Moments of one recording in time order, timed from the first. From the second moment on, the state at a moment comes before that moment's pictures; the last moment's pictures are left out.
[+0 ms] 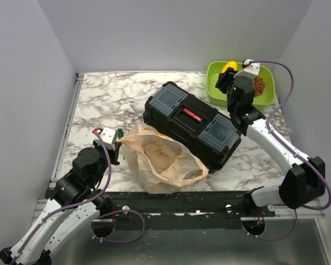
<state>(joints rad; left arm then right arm) -0.66 0.36 0.67 -0.58 -0.30 -0.06 0.42 1.35 1.11 0.24 0.50 0.27</state>
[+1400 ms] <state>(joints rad) -0.65 0.37 0.66 -0.57 -0.30 -0.06 0.02 2.16 1.65 -0.21 0.45 0.43</state>
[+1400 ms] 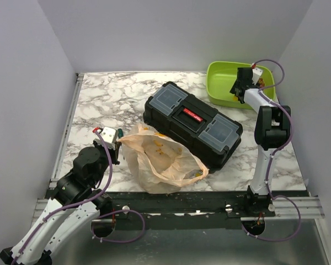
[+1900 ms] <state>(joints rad) -0.64 0.37 0.66 -0.57 -0.30 -0.06 0.02 2.01 1.57 -0.24 0.38 0.43</state>
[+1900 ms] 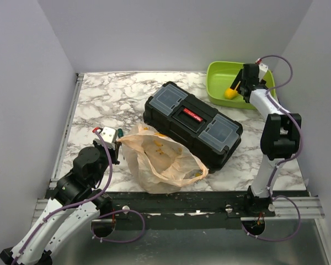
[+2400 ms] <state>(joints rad) -0.64 0.37 0.66 -0.57 -0.30 -0.06 0.36 1.56 1.38 -0.20 0.27 0.41</state>
